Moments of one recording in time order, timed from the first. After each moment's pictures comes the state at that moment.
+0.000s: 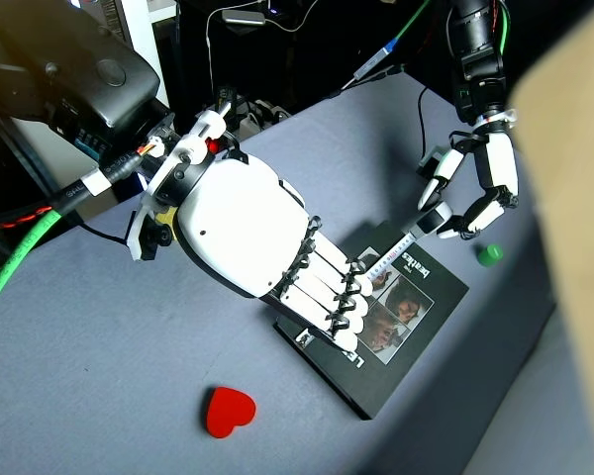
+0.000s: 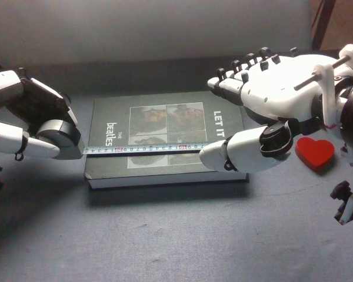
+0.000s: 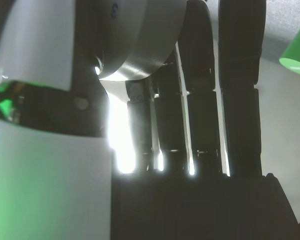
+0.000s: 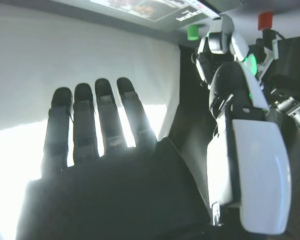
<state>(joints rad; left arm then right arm) 1.01 -1.14 1.76 0.40 -0.90 -0.37 -0.13 -1.06 0.69 1.84 0.69 -2.81</state>
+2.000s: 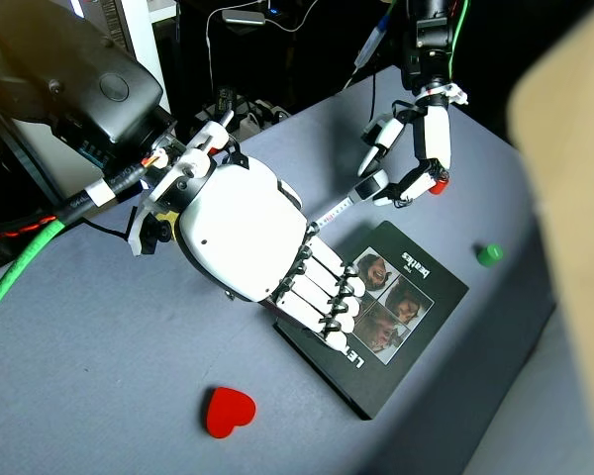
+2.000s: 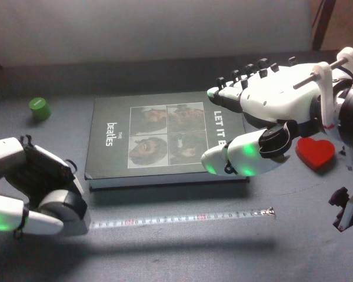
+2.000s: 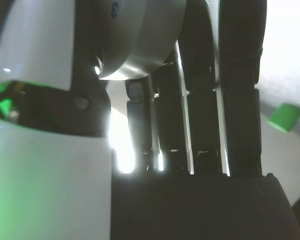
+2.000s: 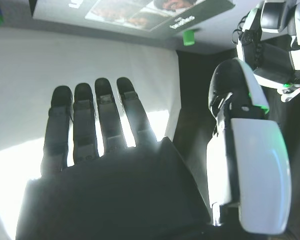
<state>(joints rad) 1.21 -0.94 1.26 0.16 -0.87 -0.15 -0.12 -1.06 0.71 1.95 0.67 -2.86</state>
